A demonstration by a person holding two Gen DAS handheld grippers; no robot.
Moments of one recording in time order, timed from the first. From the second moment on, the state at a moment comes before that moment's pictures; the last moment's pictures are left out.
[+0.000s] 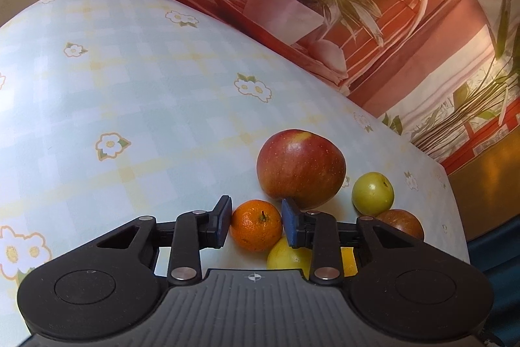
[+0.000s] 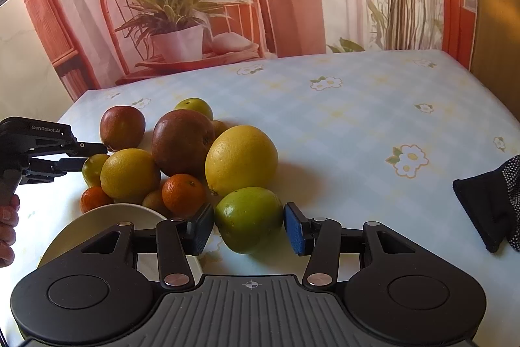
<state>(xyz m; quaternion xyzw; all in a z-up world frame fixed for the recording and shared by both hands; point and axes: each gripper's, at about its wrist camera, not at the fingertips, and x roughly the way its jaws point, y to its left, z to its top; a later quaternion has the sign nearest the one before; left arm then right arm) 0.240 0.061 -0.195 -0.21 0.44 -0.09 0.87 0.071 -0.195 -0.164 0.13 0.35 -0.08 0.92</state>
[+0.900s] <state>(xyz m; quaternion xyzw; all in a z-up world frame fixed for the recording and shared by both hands) 0.118 0.042 -0.137 -0.07 0.36 -0.20 0.91 0.039 -0.146 -0.140 0.09 0.33 -0.03 0.94</state>
